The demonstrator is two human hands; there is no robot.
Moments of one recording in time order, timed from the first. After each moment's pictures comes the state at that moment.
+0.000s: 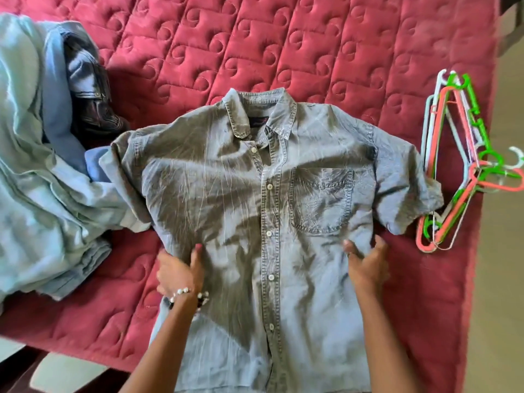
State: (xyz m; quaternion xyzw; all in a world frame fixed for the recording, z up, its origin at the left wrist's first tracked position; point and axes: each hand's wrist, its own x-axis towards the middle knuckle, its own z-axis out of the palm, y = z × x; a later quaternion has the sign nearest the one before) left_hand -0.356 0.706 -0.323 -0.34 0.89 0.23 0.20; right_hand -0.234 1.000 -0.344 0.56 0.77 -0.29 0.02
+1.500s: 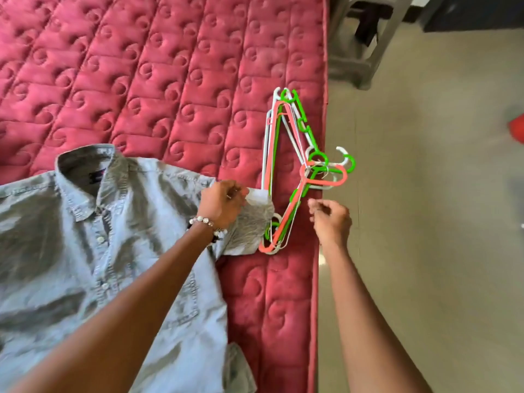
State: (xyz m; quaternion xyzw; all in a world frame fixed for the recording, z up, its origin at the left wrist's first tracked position) left_hand -0.325 1.094 -0.275 0.13 0.84 0.43 0.30; right_hand -0.185 1.265 -0.310 0.58 0.66 -0.47 -0.13
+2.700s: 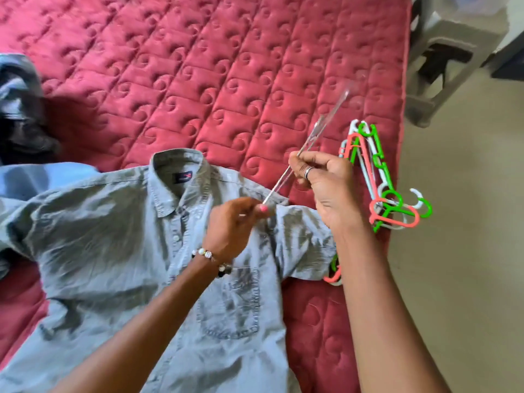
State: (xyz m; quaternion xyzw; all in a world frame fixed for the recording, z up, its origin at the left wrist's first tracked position) left_hand -0.363 0.974 -0.231 0.16 0.84 0.49 0.18; right_hand -0.356 1.148 -0.190 0.31 0.64 -0.70 -0.11
